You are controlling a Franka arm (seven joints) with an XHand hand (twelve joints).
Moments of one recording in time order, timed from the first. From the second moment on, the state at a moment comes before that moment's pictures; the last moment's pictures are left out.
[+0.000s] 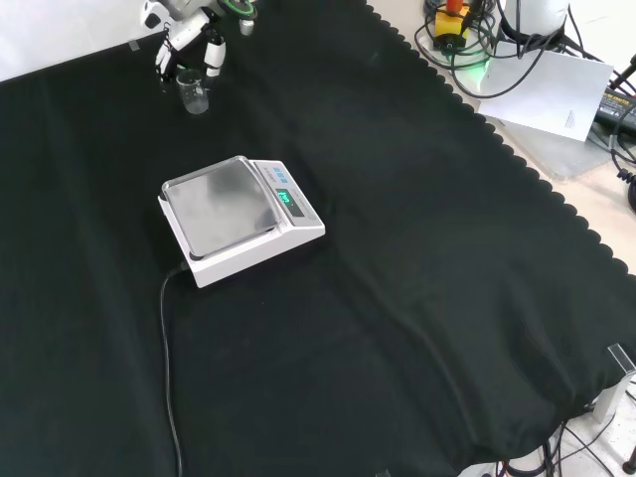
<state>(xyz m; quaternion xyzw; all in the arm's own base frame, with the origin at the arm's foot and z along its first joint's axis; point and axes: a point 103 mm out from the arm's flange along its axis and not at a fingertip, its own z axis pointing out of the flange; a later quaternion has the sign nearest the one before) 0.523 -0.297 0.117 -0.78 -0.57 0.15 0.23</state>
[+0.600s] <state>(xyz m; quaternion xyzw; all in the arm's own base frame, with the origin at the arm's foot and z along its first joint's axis) 0.531 -0.285 0.115 -0.77 -0.59 0.13 0.19</state>
